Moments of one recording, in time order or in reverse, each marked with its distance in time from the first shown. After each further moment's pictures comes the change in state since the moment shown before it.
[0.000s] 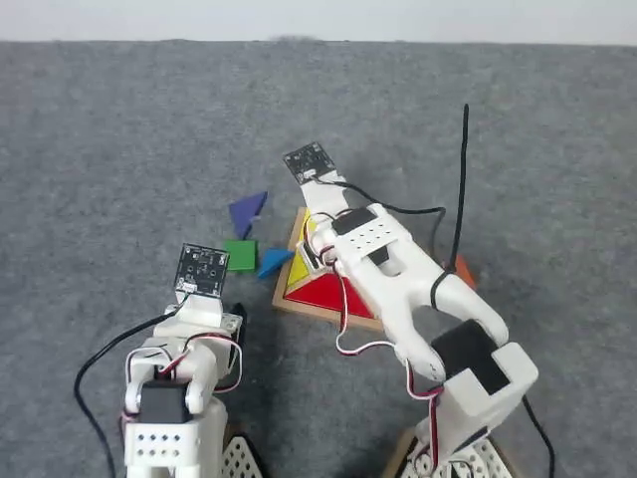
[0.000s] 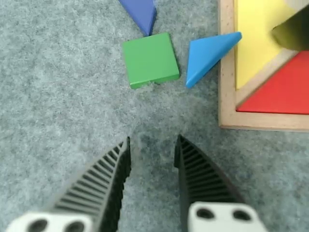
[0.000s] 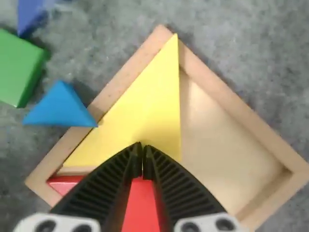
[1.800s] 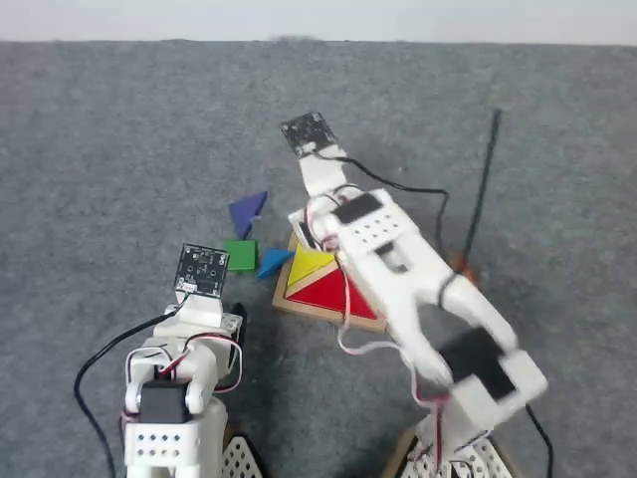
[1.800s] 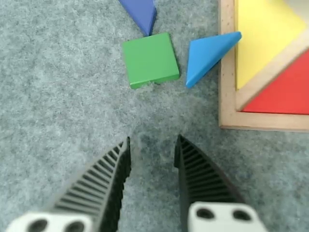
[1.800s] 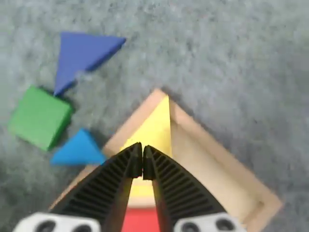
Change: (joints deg) left arm 0.0 0.0 0.0 0.0 0.0; right arm 0.4 0.3 -8.2 -2.5 0.0
